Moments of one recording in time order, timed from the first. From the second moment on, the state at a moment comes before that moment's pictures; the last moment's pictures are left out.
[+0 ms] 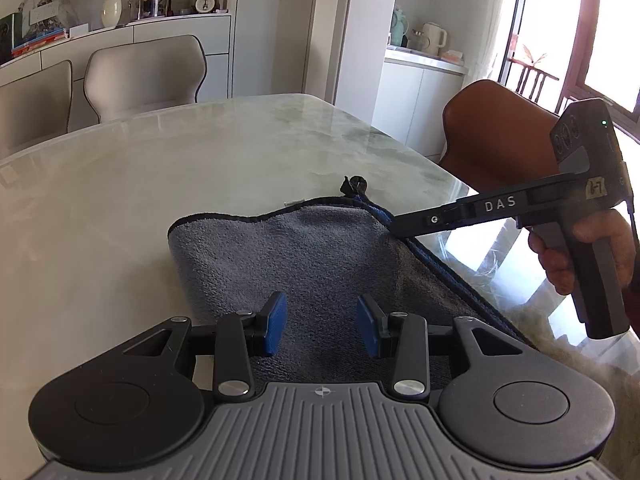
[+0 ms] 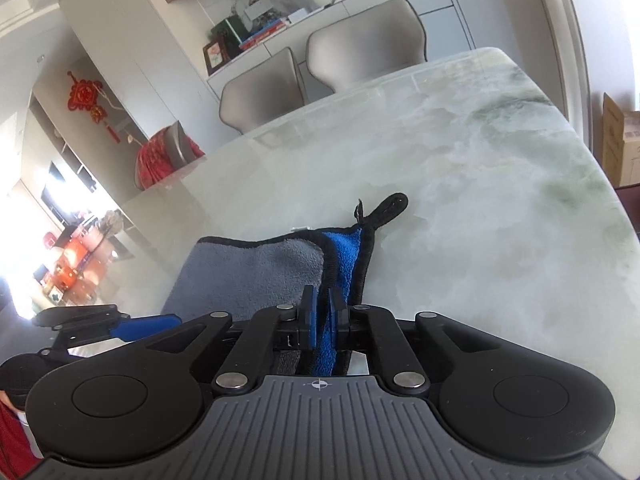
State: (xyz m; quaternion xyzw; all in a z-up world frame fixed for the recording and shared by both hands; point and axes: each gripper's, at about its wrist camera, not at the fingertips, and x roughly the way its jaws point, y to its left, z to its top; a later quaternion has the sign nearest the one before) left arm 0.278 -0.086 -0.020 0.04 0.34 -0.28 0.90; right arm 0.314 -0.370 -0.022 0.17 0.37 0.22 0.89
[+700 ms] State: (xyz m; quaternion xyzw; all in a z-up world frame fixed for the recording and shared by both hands) left arm 0.277 -0.084 -0.019 0.04 0.34 -0.28 0.90; right arm 0.300 -0.349 -0.008 0.09 0.33 0.21 0.92
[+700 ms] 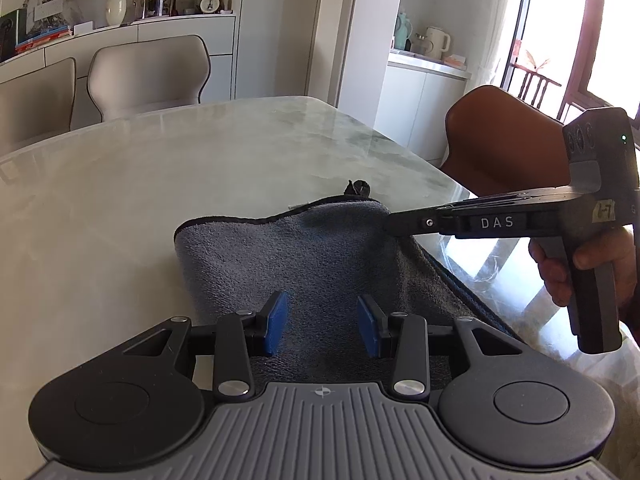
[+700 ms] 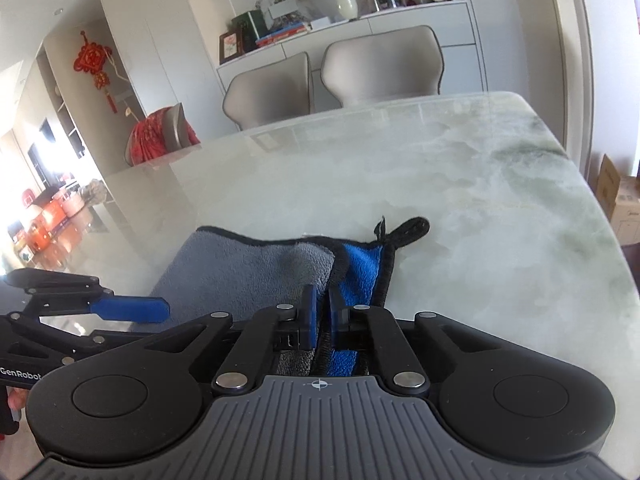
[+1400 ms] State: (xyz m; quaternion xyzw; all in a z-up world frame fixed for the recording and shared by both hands) left arm 0.261 -0.089 -0.012 0.04 0.33 -0.30 0.89; right arm 0.262 -0.350 -0.003 0.06 0.35 0.14 0.93
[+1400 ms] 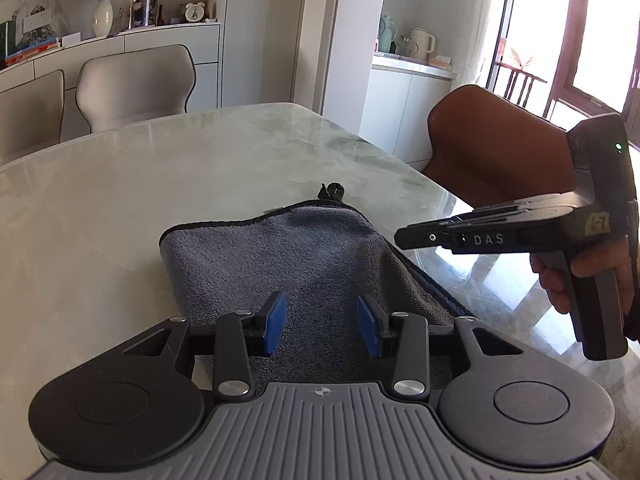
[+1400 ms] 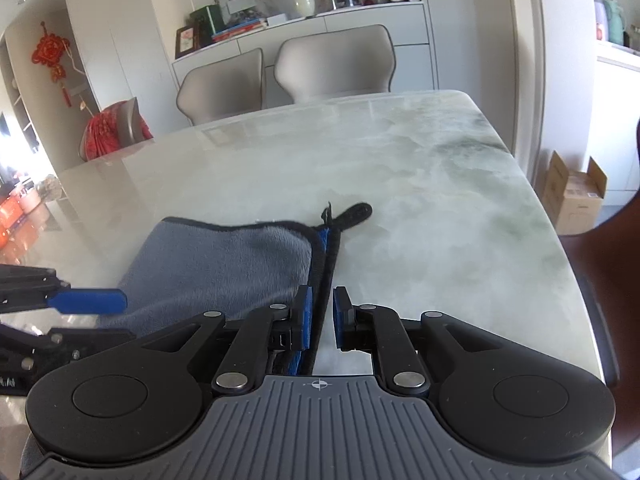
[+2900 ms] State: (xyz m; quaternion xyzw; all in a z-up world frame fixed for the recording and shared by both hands) left arm 0.188 -0.065 -0.025 0.01 0.29 -0.29 0.91; right arm 0.117 -0.289 -0.005 0.06 0.35 0.04 0.93
